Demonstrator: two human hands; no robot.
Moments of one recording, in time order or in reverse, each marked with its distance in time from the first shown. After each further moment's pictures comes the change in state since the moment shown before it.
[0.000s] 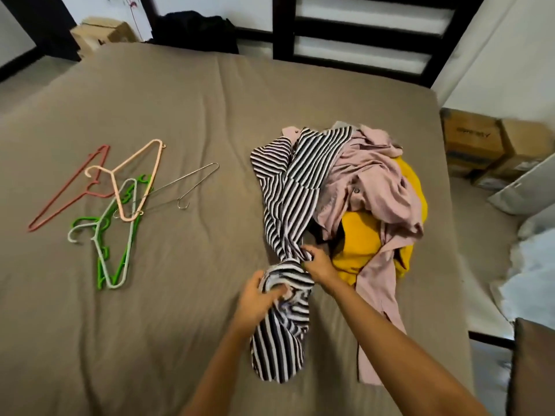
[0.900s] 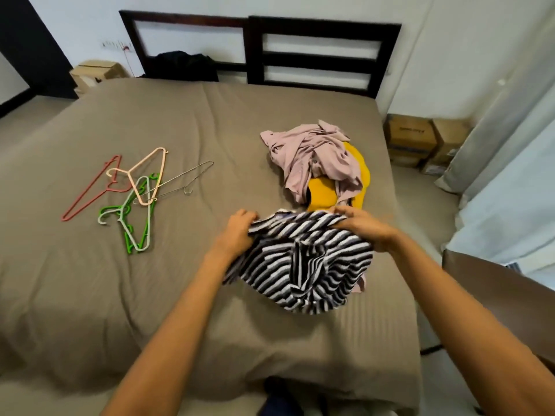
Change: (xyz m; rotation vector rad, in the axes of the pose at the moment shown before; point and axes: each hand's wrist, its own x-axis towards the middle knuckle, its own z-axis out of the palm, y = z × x) left_hand -0.155 0.068 -0.043 1.075 -0.090 0.681; right_hand -0.305 0.010 -0.107 0.312 -0.130 -0.304
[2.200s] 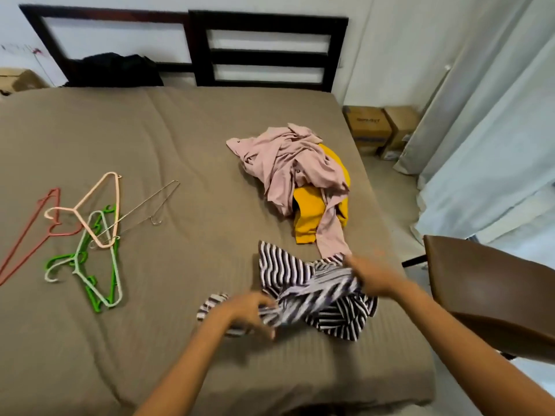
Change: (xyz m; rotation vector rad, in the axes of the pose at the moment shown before) left_hand 0.012 -0.056 0.027 -0.090 -0.965 0.127; right_hand 0.024 0.069 0.025 -0.875 0.007 0.206
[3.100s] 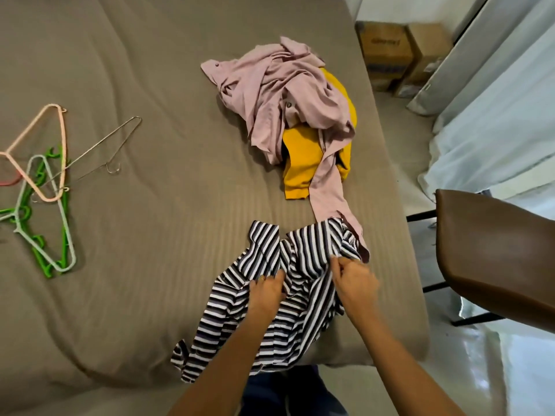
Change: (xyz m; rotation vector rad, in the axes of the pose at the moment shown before) left_hand 0.167 -0.021 0.136 0.259 0.321 -0.370; right_hand 0.038 0.012 0.140 0.132 0.647 0.522
